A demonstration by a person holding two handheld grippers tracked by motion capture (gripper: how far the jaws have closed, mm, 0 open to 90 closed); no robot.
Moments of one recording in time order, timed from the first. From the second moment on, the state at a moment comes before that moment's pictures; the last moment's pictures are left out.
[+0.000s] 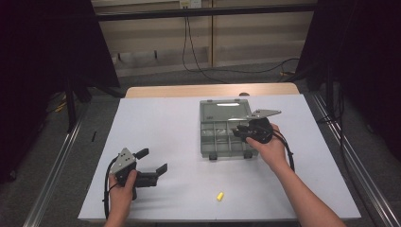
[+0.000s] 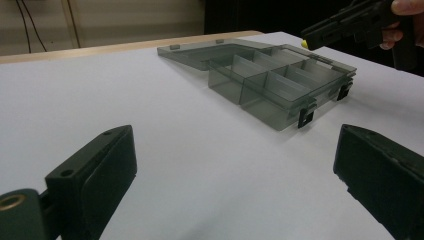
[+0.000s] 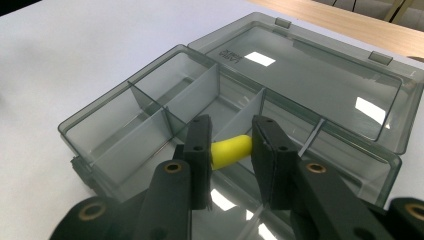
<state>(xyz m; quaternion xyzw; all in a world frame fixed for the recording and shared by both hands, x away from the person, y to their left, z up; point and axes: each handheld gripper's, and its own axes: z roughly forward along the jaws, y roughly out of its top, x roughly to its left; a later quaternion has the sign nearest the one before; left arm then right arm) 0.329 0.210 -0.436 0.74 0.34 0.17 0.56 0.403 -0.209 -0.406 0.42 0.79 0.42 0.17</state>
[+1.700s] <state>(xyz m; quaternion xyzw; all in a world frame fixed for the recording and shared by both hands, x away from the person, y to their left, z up) 0.329 0.207 -0.437 0.75 0.33 0.16 0.56 0.398 -0.202 -0.406 0.46 0.76 0.42 0.18</state>
